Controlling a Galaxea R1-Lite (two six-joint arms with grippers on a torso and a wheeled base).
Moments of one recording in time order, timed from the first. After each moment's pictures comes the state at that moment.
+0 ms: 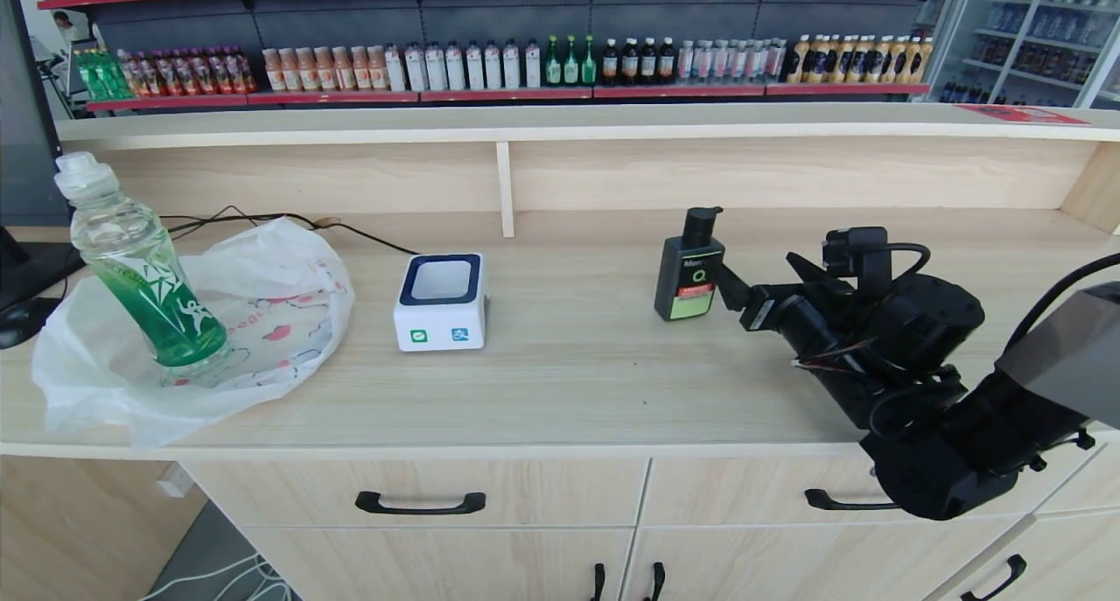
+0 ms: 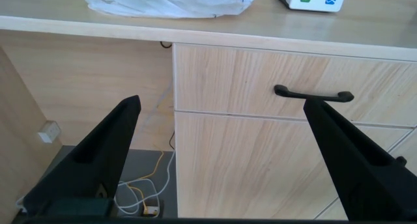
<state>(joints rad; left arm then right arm) 0.00 0.00 0.00 -0.01 0.00 0.00 0.30 2.09 -0.76 -1.57 -0.10 0.02</state>
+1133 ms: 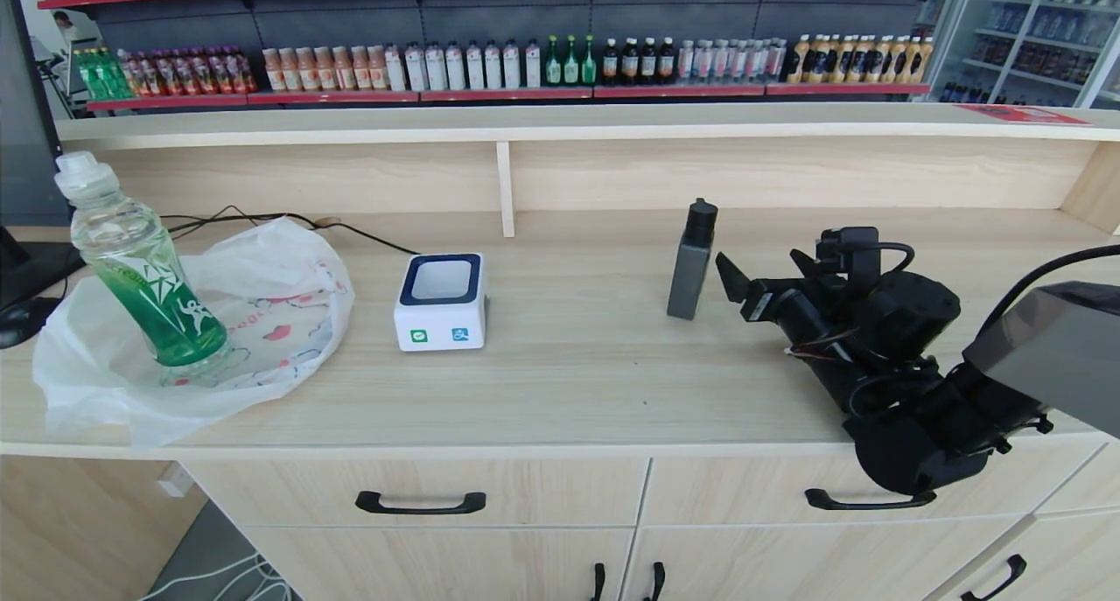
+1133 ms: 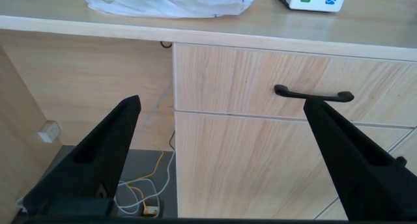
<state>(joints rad) 0.00 0.00 0.00 -0.01 0.00 0.00 0.26 2.17 -0.86 -1.57 -0.10 0.02</state>
